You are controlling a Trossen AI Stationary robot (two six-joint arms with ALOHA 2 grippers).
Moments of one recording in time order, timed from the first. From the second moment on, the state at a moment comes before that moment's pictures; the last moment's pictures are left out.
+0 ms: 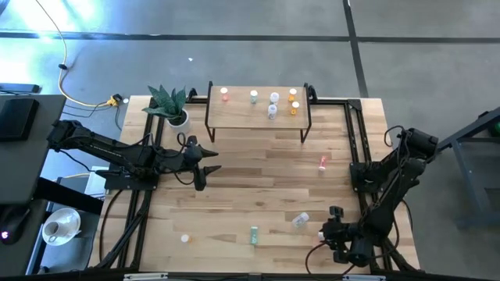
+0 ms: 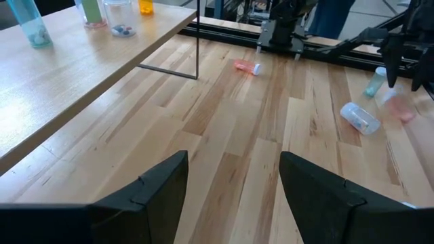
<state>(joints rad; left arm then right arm) -0.10 0.93 0.49 0.02 -0.46 -0.26 1.08 1.51 0.83 -0.51 0.46 1.07</state>
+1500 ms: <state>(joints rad) -0.10 0.93 0.49 0.02 -0.46 -0.22 1.01 1.39 0.84 -0.28 0.29 1.30</state>
